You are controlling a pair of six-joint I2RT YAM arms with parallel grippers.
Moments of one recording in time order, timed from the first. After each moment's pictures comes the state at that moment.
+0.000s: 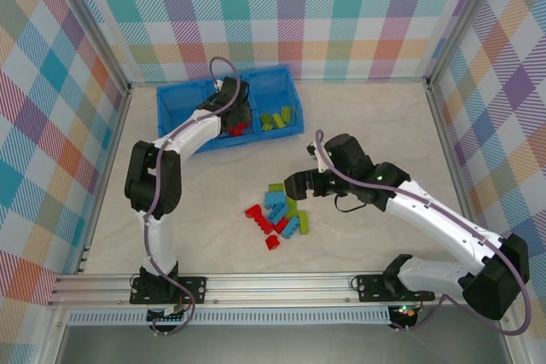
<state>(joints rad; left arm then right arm) -0.37 2.01 1.62 -0.44 -0.25 -0.48 0.74 1.15 0.98 -0.63 -0.23 0.48</state>
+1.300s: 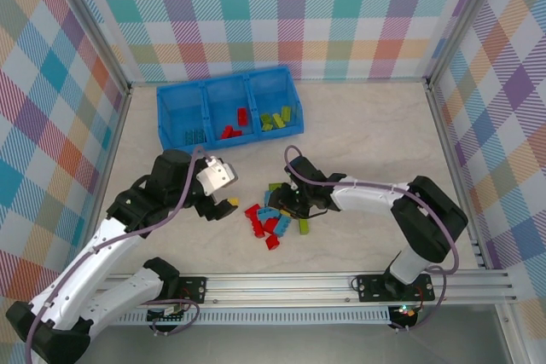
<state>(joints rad) -0.54 0.83 0.89 -0.75 0.22 0.49 0.84 1.63 0.86 -0.20 -0.34 1.15</state>
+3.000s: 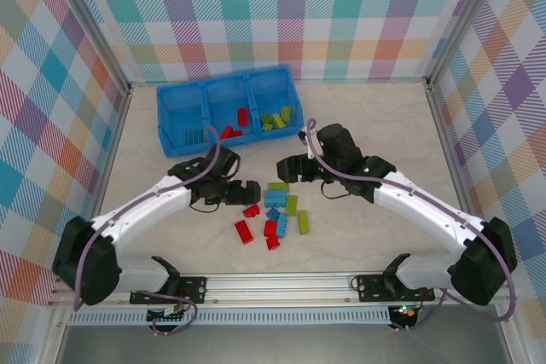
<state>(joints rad) -0.64 1.34 0.92 -0.74 0.08 -0.57 0.73 1.25 0.99 -0.40 -0.24 0.47</state>
